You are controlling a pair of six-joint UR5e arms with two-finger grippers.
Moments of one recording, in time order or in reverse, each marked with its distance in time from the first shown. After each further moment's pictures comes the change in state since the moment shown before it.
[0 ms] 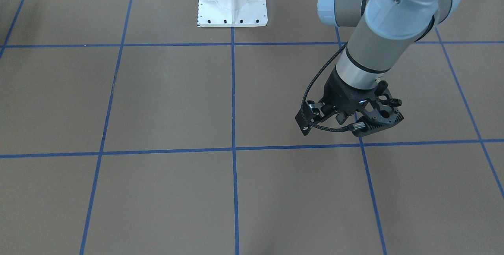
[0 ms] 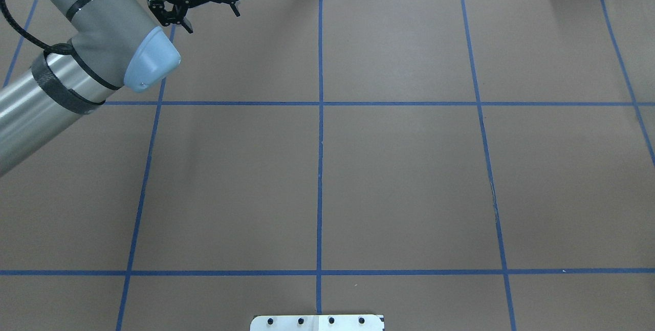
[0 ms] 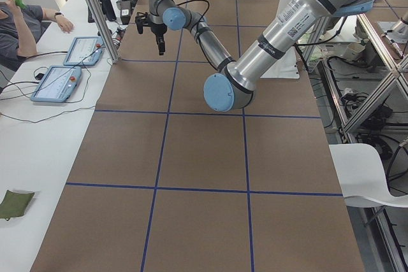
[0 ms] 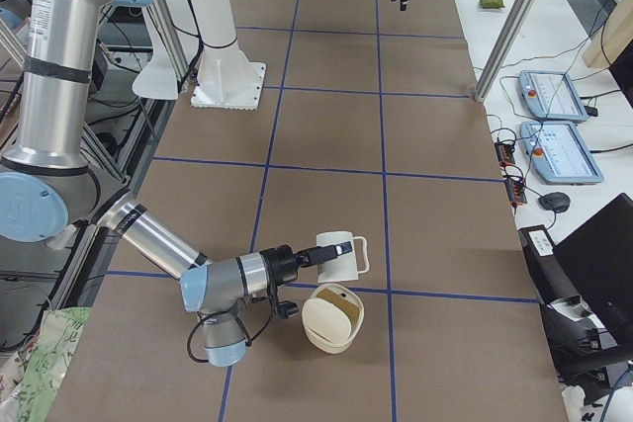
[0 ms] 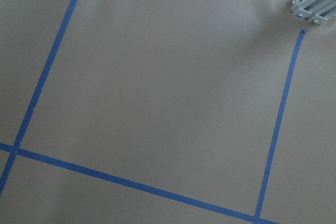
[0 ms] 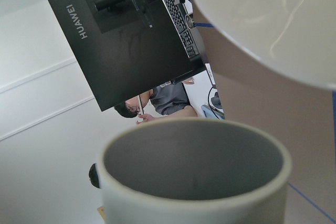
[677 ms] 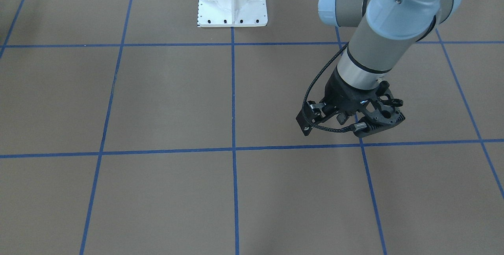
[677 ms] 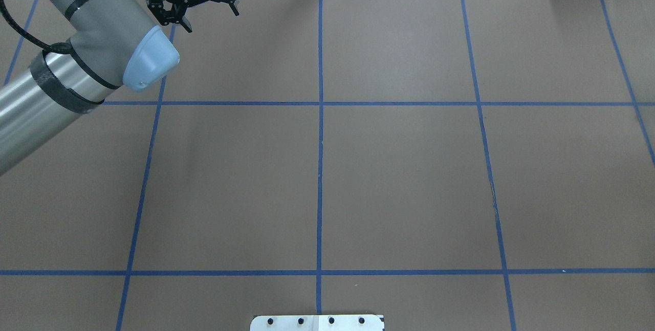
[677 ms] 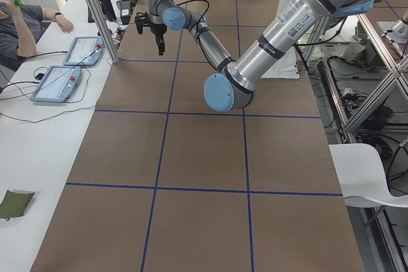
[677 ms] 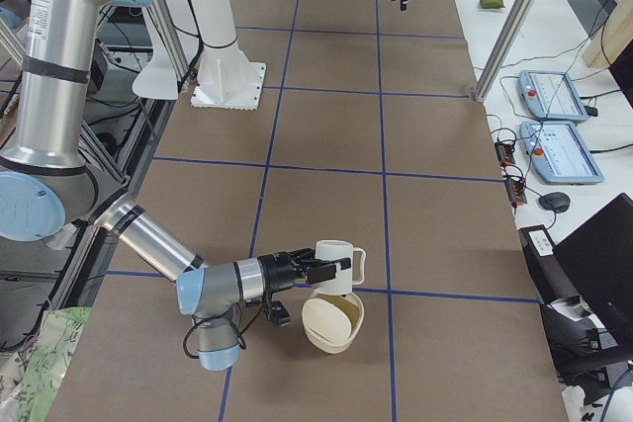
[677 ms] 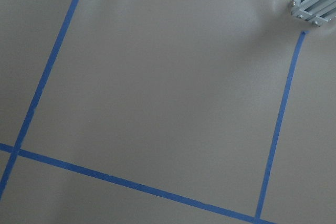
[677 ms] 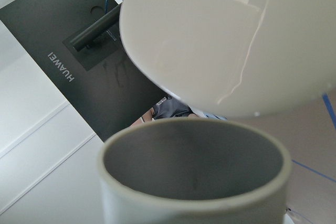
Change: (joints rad) left arm -0.003 0.001 0.000 0.000 0.000 0.000; right arm 0.007 -0.010 -0.021 -0.014 -0.029 0.351
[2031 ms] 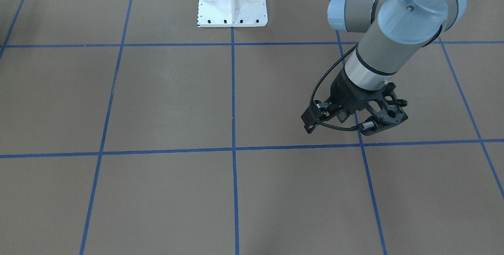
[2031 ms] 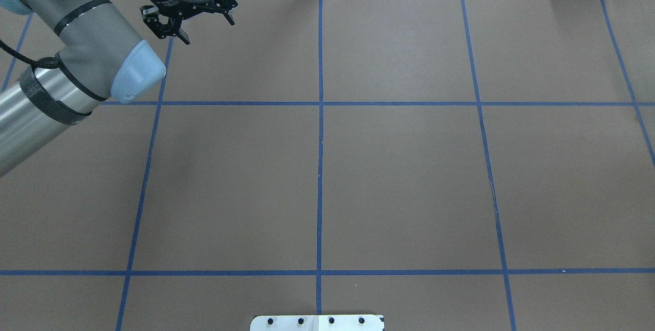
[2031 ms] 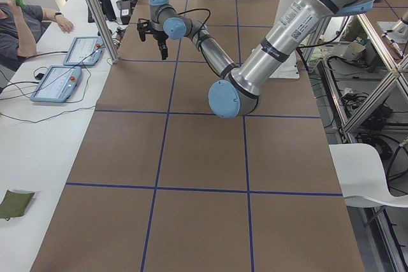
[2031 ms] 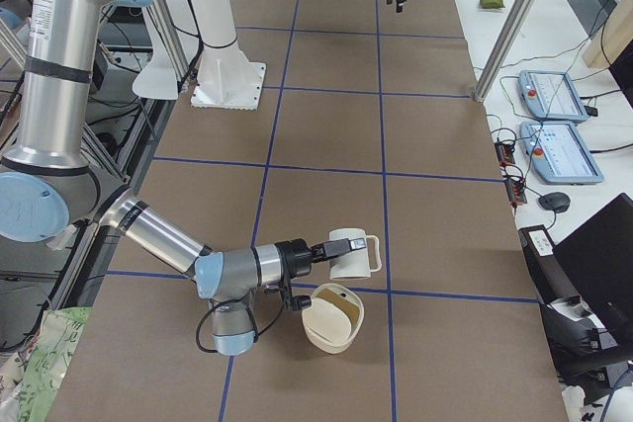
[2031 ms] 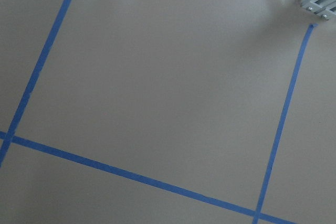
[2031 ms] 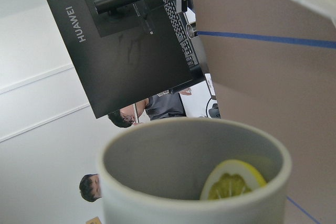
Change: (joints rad) left arm 0.000 0.063 -0.012 -0.097 -0.041 -0.058; right arm -0.016 0.011 0.086 -0.112 0.005 -0.285
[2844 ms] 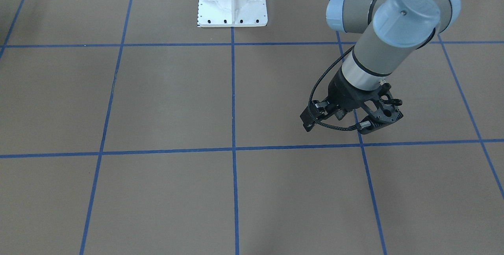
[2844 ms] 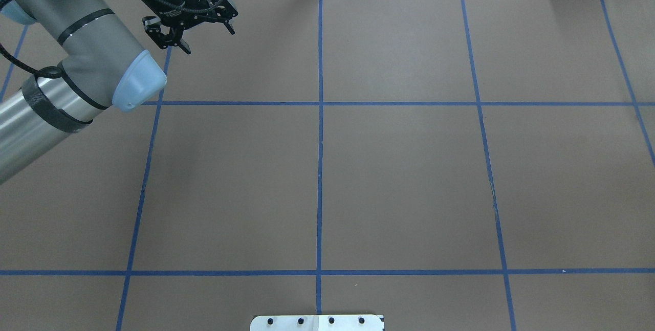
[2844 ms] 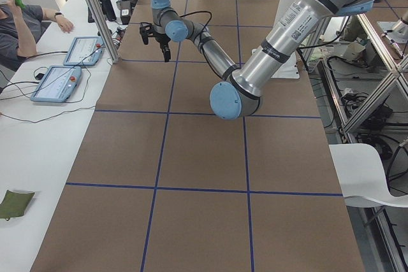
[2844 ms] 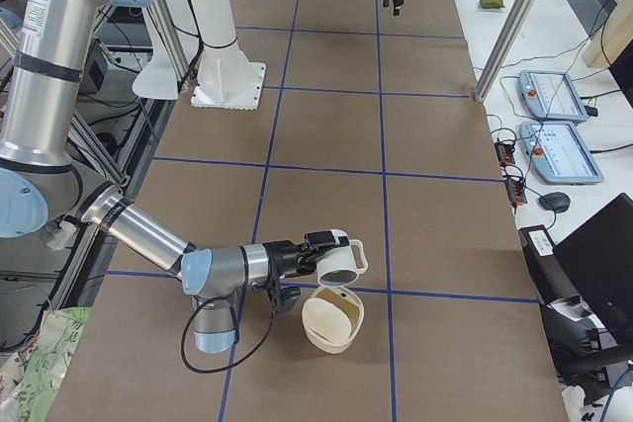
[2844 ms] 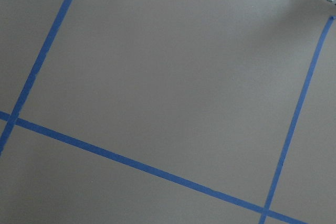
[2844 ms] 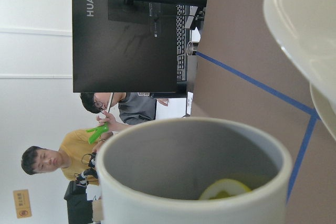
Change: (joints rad) left arm 0.016 0.017 -0.005 -0.001 -0.003 -0.028; right arm -0.007 -0.070 0.047 -0.068 0.040 -0.394
